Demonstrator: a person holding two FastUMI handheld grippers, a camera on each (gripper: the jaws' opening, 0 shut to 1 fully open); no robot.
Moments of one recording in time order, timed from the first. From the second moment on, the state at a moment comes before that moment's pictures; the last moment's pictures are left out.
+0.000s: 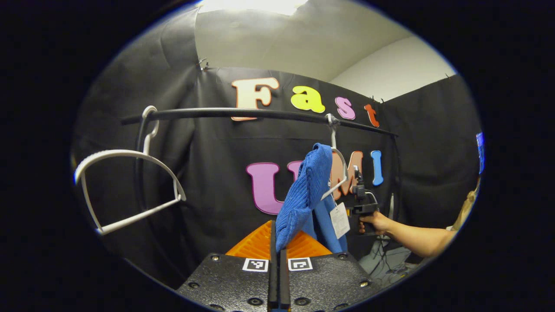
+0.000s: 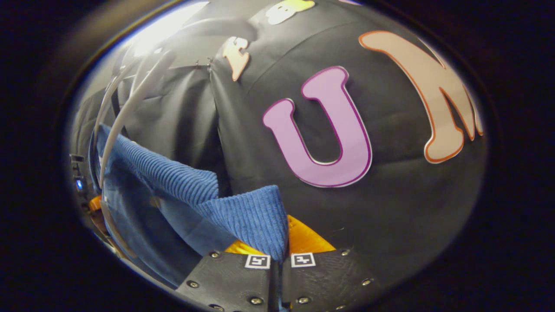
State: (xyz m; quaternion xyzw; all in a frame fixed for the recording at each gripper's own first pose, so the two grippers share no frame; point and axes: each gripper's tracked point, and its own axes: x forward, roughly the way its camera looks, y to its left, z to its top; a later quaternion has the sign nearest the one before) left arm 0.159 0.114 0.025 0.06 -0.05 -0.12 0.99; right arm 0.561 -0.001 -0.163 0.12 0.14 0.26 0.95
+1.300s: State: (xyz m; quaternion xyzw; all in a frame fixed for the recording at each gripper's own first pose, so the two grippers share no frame) left arm 0.064 0.120 -0.007 0.01 -0.07 -0.09 0.99; right arm 0.293 0.013 -0.130 0.08 0.05 -0.01 1.00
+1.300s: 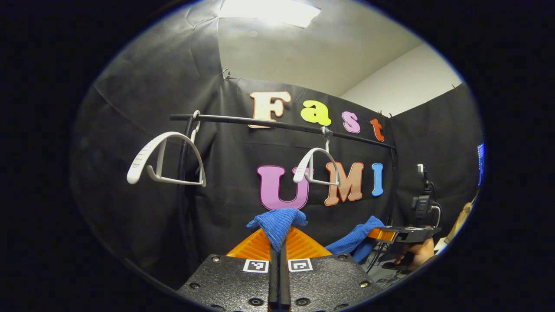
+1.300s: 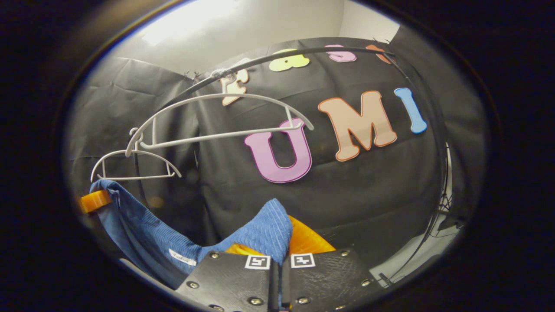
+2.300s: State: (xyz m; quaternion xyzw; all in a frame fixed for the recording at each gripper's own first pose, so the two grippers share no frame) left arm 0.108 -0.006 0.028 0.00 -0.11 -0.11 0.99; right arm 0.241 0.043 -0.002 0.06 -0.05 0.03 1.00
